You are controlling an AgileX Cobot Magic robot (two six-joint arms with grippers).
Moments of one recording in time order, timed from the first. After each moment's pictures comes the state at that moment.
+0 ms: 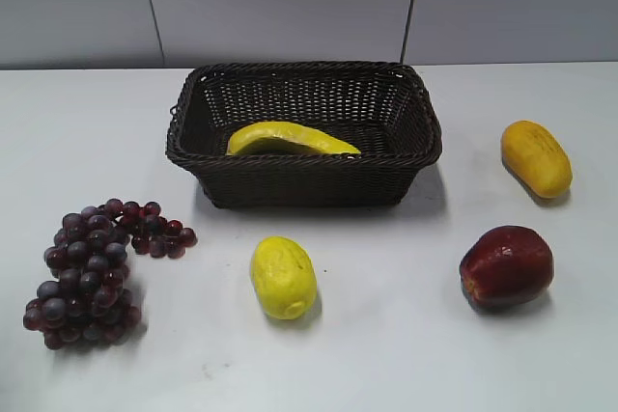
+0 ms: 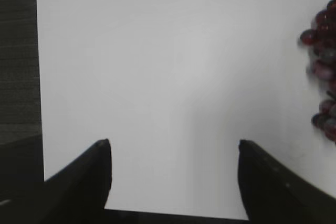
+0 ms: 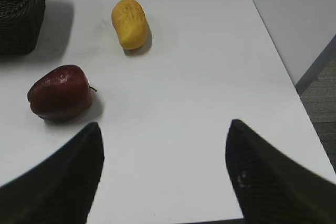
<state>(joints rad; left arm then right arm) 0.02 1.07 -0.97 0.03 1.22 0.13 0.05 -0.01 -0.50 -0.06 1.04 0.04</state>
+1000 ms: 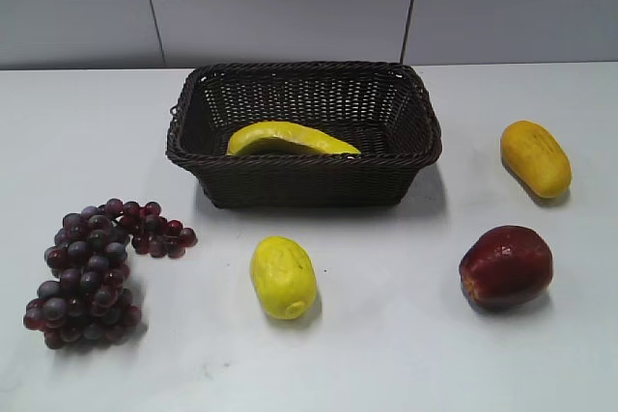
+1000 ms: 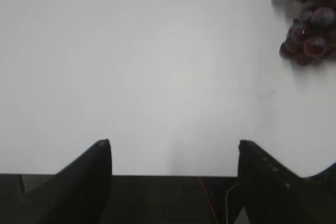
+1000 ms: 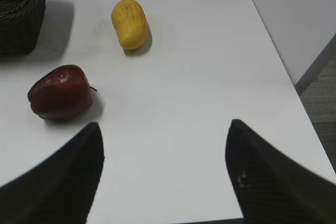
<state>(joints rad) 0.02 0.44 -0.51 -0.04 1.13 0.12 0.05 -0.01 -0.50 -0.06 1.04 0.04</state>
